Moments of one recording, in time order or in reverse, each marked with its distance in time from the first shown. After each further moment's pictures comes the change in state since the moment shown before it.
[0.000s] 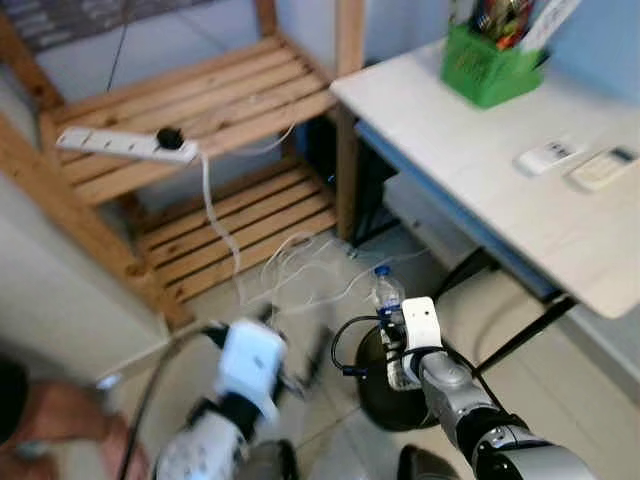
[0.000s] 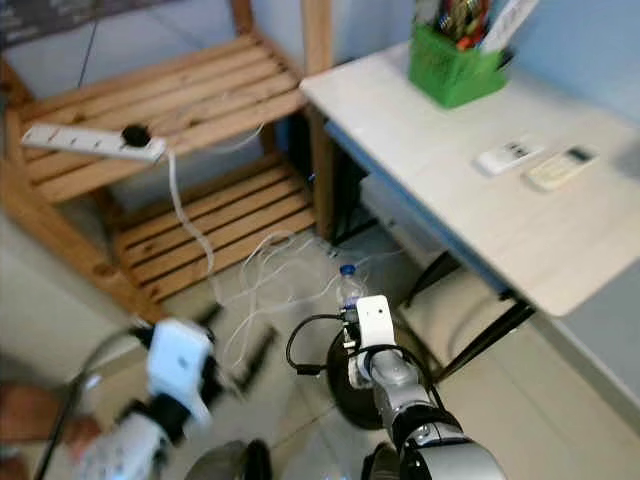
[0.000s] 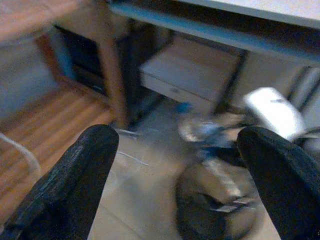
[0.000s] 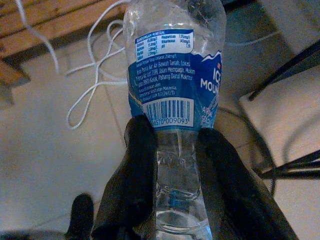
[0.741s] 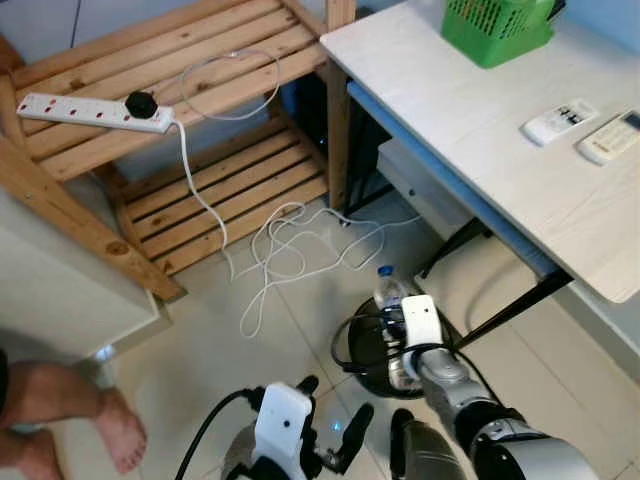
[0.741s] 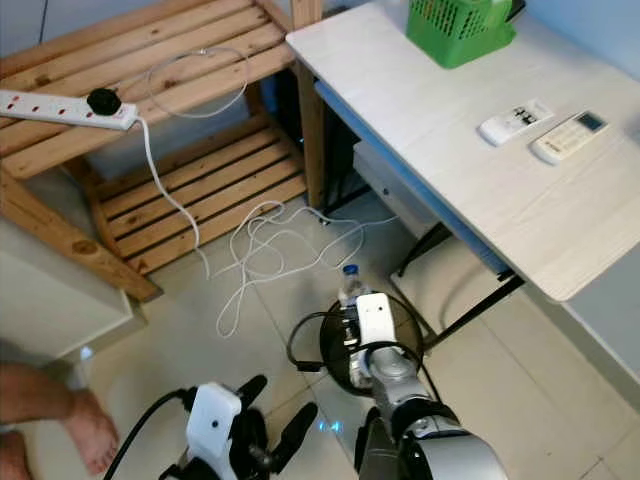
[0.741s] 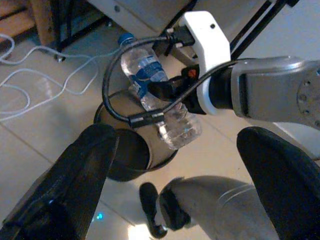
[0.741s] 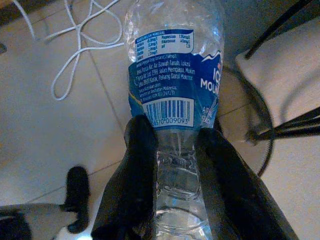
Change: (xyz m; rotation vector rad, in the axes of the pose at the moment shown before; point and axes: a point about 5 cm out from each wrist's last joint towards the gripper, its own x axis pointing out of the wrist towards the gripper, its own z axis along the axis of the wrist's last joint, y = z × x) left arm -0.015 -0.038 -0.050 -0.201 0.139 -0.110; right arm 0.003 0.002 0.005 0.019 0.024 -0.022
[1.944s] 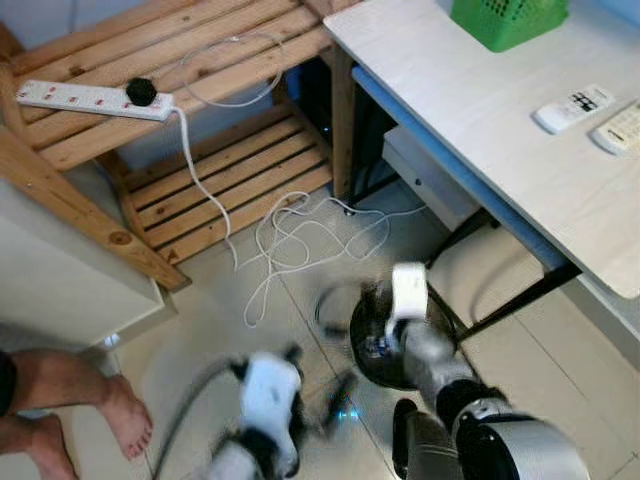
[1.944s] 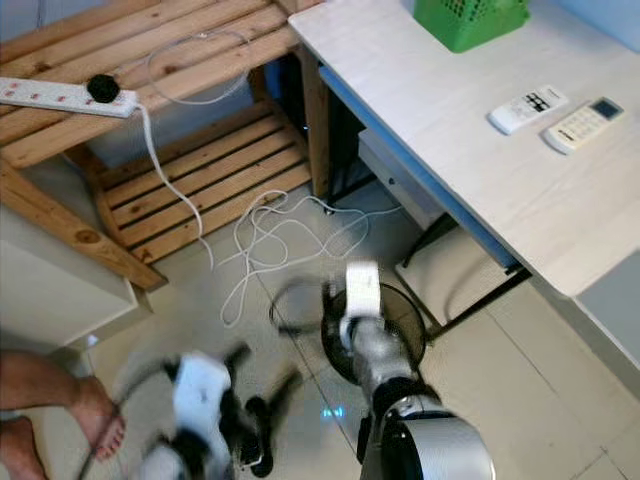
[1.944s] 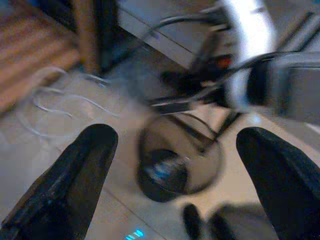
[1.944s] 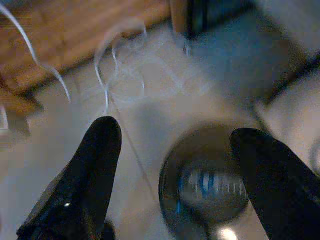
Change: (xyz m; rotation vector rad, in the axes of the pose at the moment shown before) left arm 0.011 0.034 0.030 0.132 -0.094 0.133; right arm 0.003 0.013 0.058 0.056 -0.255 0.043
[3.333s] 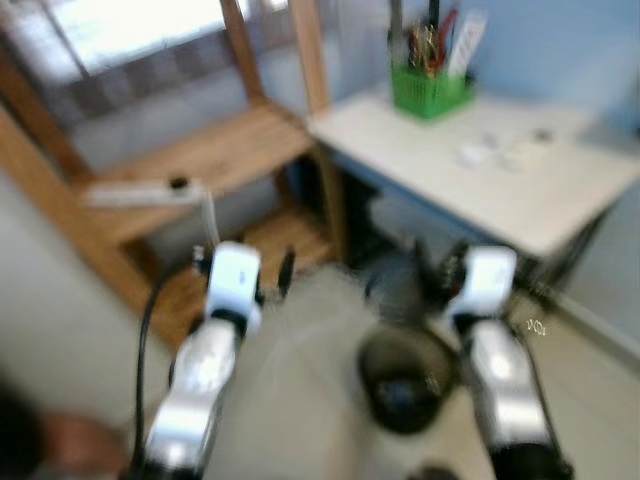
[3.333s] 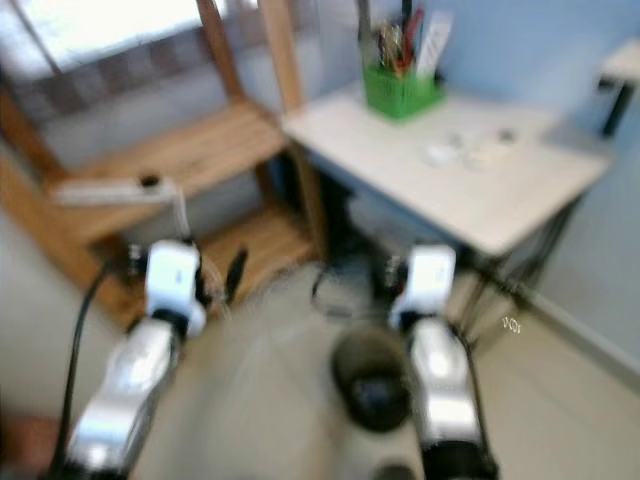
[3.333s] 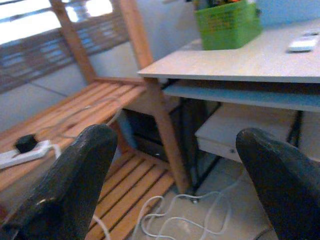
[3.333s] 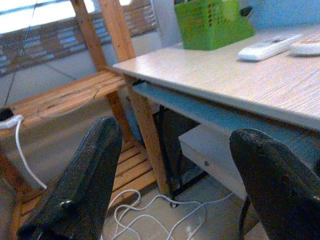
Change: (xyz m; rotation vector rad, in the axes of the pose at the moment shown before) left arm 0.071 0.082 0.054 0.189 -0.214 0.288; right arm -0.055 -0.042 0.030 0.021 -0.398 -0.017
